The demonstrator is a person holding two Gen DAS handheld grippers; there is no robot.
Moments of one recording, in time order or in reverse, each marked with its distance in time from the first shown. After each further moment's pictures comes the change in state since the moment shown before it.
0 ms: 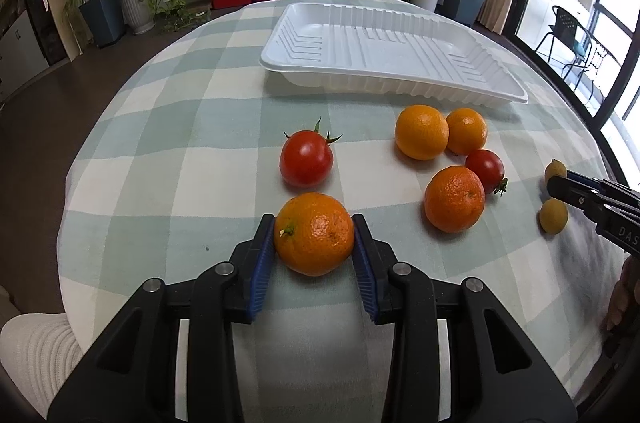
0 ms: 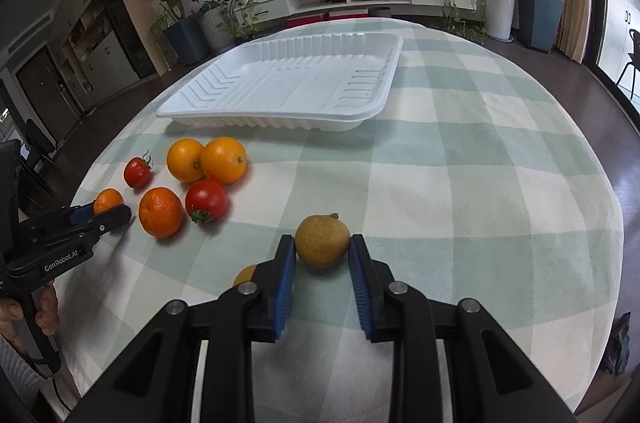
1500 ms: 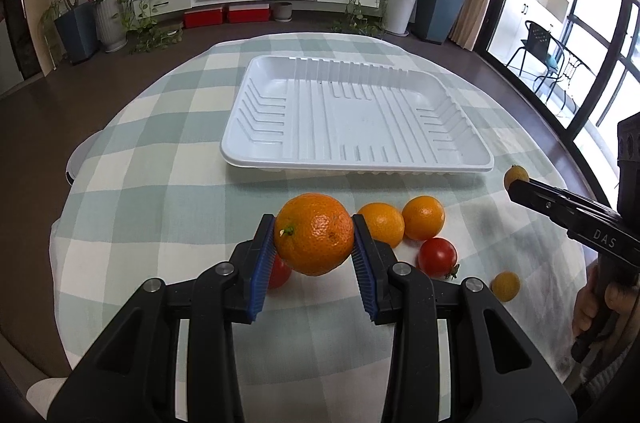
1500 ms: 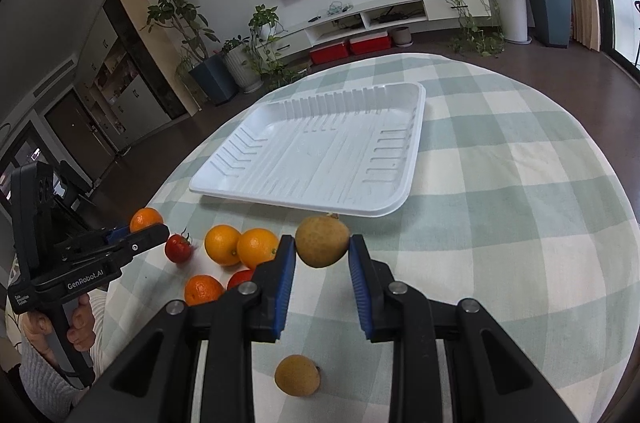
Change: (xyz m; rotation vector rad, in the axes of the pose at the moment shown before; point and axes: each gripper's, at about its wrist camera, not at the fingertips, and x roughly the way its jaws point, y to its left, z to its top) left arm -0.015 -0.013 0.065 0.024 -0.059 -0.114; right arm -0.005 -0.010 0.050 0.079 -0.096 0.148
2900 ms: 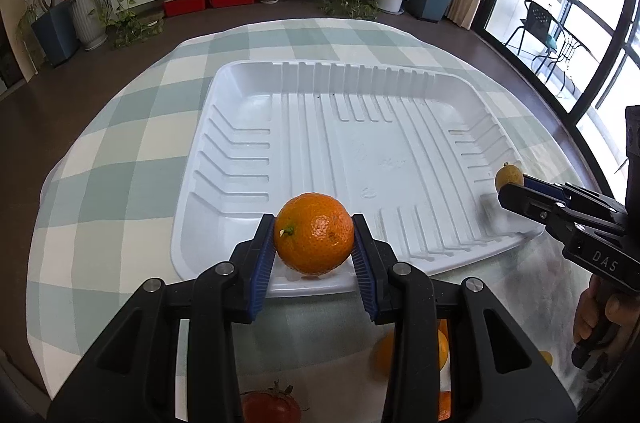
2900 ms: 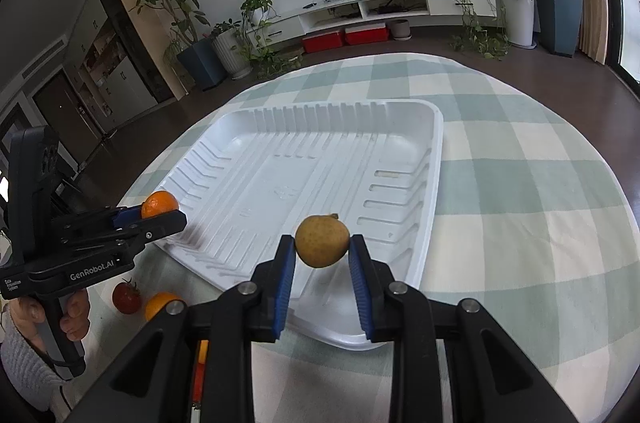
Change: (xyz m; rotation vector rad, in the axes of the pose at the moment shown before) left arm 0.106 0.010 0.077 0.045 0.096 -0.028; right arm 0.072 -0.016 0.050 -0.044 0.065 -0.052
